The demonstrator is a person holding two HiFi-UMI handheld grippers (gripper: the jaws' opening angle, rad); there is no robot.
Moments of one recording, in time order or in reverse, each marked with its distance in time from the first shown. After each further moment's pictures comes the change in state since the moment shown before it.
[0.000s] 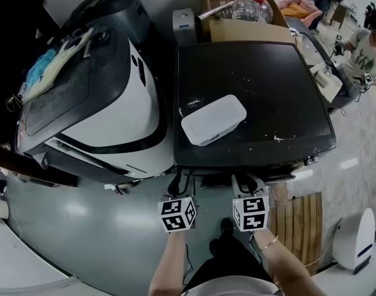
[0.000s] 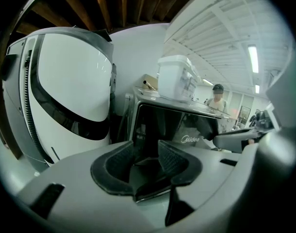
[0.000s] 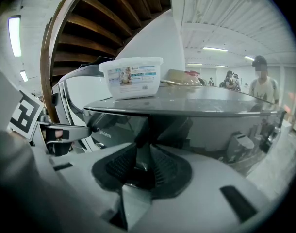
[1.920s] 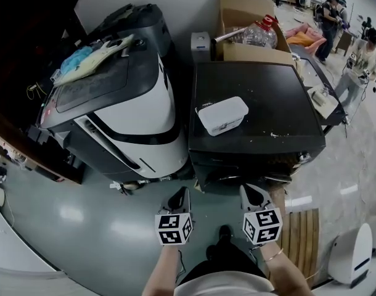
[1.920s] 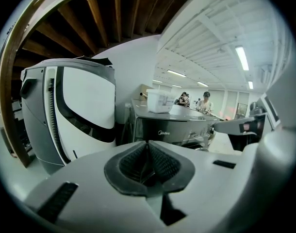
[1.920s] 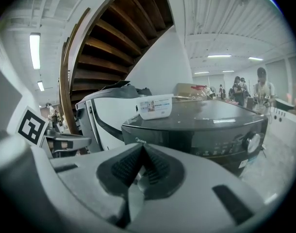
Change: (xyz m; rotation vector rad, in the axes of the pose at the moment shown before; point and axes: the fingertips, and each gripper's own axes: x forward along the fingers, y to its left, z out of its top) left arm -0.143 -0.015 -0.007 0.072 -0.092 -0.001; right arm -0.129 0.046 0.009 -0.007 -0.162 0.133
